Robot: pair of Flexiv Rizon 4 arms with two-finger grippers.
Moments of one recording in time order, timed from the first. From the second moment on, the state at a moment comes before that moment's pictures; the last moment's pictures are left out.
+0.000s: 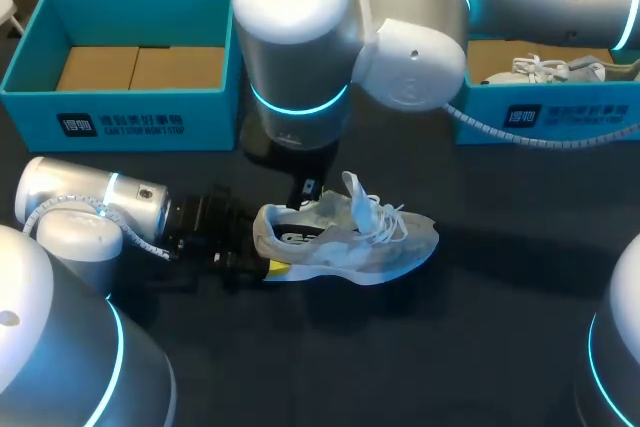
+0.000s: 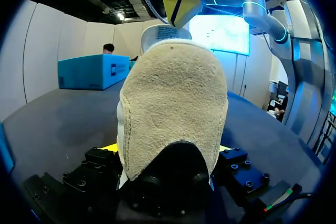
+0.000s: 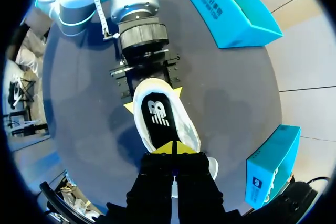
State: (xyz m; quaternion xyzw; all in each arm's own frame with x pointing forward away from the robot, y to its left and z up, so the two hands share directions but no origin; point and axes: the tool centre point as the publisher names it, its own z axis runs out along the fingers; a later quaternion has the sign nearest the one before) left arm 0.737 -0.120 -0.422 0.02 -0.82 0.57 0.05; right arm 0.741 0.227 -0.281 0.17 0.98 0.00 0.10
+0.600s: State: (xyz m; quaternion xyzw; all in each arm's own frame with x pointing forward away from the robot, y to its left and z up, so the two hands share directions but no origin) left arm 0.737 -0.120 -0.422 0.02 -0.82 0.57 0.05; right arm 0.744 0.226 -0.323 0.06 1.00 0.00 0.03
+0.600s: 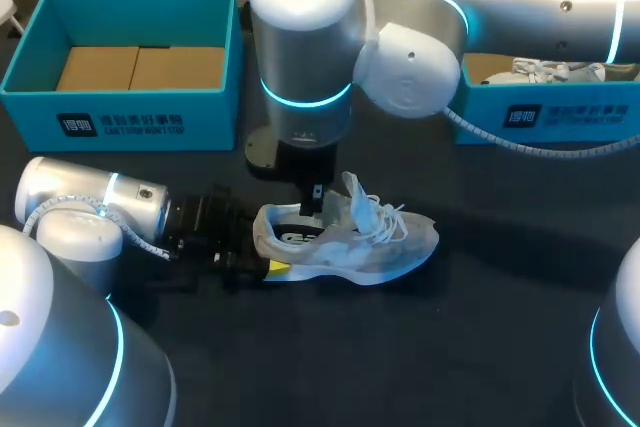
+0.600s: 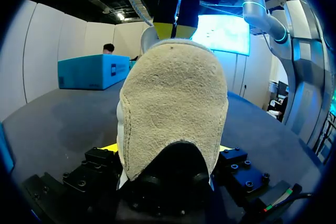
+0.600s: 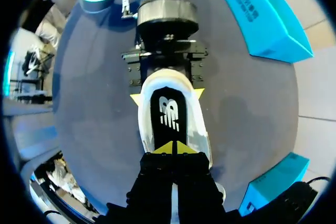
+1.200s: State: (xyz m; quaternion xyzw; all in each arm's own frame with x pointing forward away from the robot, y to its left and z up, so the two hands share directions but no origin) left arm 0.737 -0.120 -0.422 0.02 -0.82 0.57 0.05; right arm 0.753 0.220 -0.358 0.01 1.00 -0.01 0.00
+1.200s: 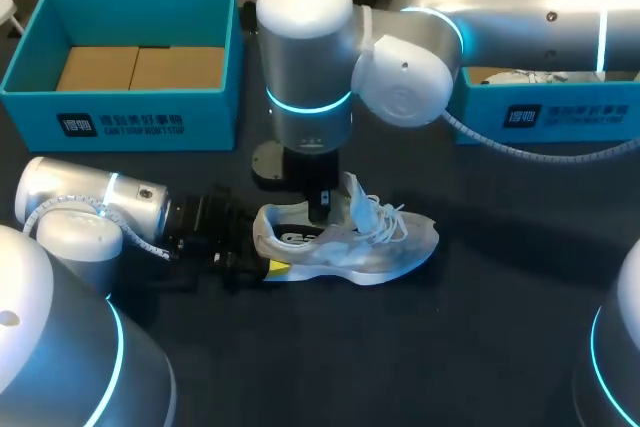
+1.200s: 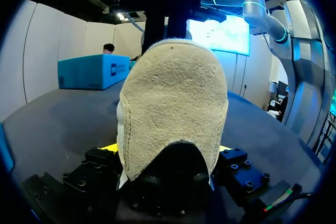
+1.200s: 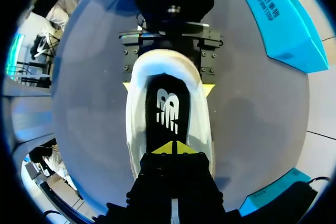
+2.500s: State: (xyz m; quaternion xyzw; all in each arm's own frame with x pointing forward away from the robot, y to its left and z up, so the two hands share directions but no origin) left arm 0.737 -0.120 -0.422 0.02 -0.82 0.57 0.05; right arm 0.756 0.220 -0.385 0.03 1.00 0.00 0.00
